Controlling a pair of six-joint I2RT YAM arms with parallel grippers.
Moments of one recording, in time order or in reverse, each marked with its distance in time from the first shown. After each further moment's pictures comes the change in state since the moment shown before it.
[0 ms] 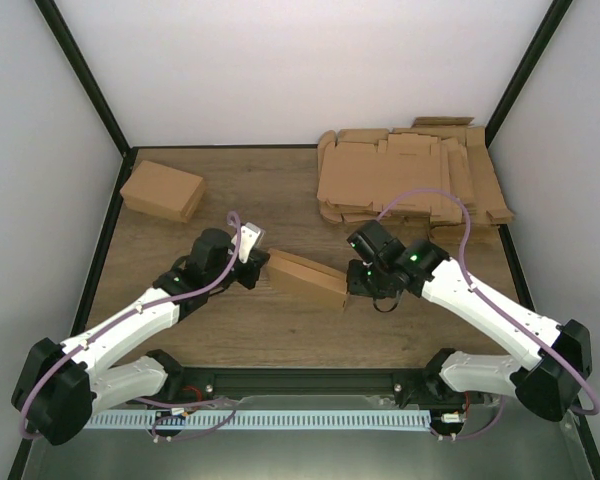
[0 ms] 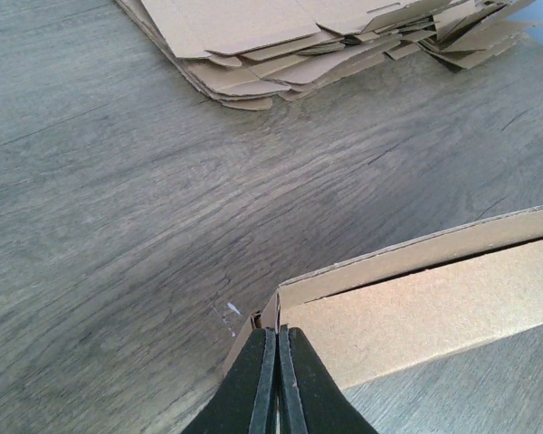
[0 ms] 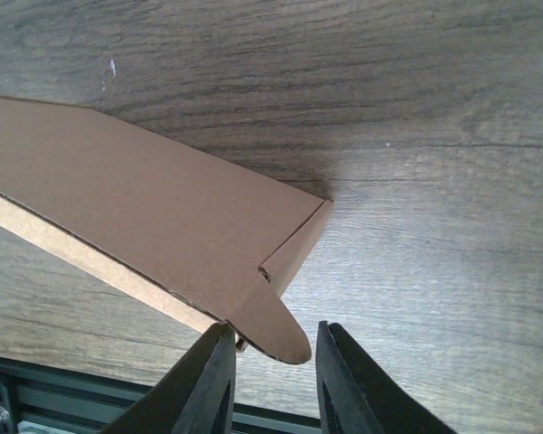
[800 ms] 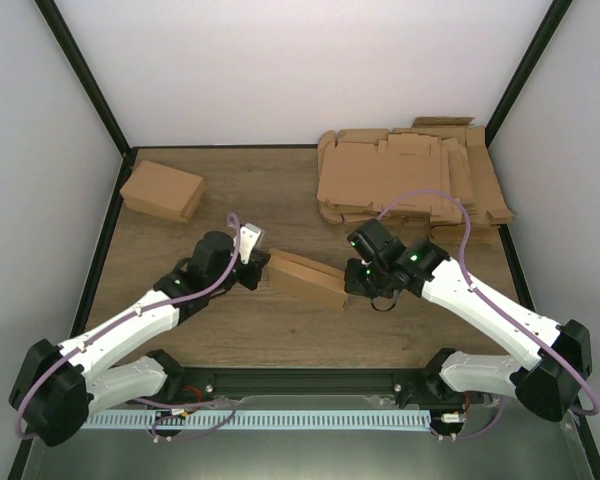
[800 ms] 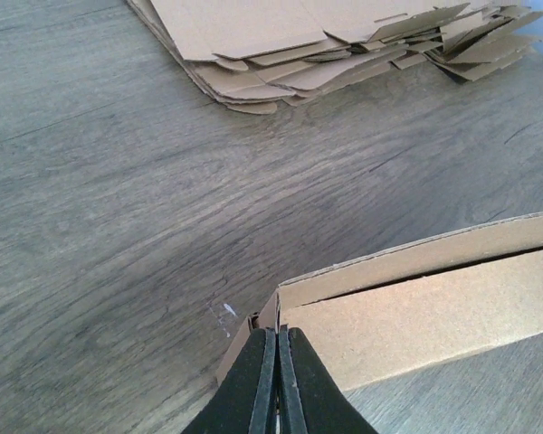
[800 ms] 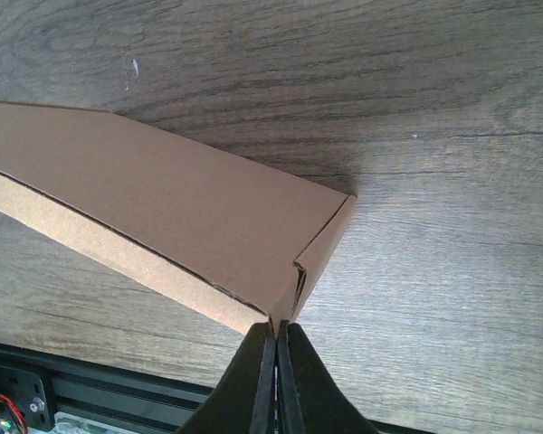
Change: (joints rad) left arm -0.032 -0.008 0.000 -0.001 -0.045 -0.043; right arm 0.000 0.000 0.000 0.025 -0.047 0.021
